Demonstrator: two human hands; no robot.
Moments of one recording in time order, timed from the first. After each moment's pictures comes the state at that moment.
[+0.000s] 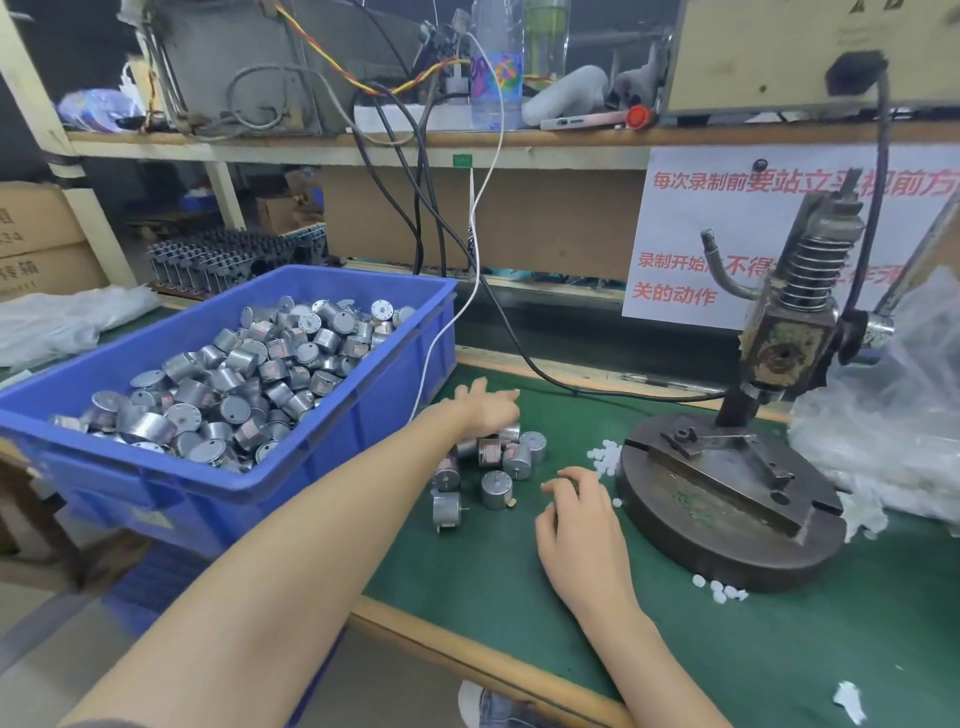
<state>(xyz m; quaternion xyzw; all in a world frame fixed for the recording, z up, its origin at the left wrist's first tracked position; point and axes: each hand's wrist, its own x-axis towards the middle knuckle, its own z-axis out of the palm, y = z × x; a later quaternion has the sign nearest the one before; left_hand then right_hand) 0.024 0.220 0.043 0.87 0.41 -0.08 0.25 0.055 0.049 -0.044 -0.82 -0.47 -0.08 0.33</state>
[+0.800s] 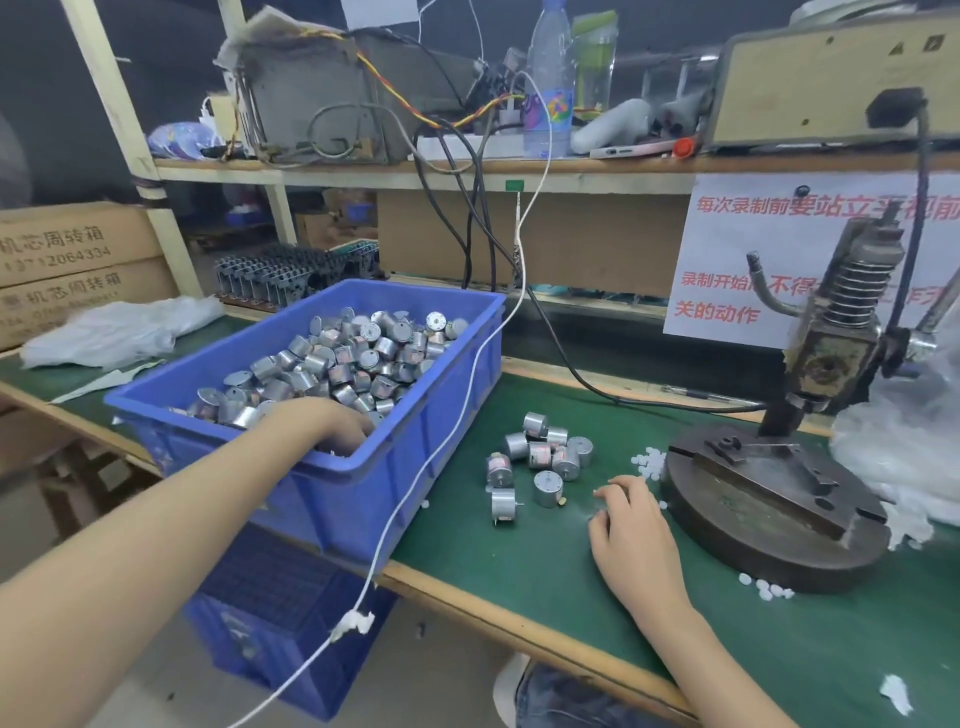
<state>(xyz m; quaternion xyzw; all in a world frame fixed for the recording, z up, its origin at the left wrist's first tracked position) -0.162 0.269 0.091 0.83 0.47 -0.29 0.08 0.049 0.043 -0.039 -0.84 -0.46 -0.07 0.28</state>
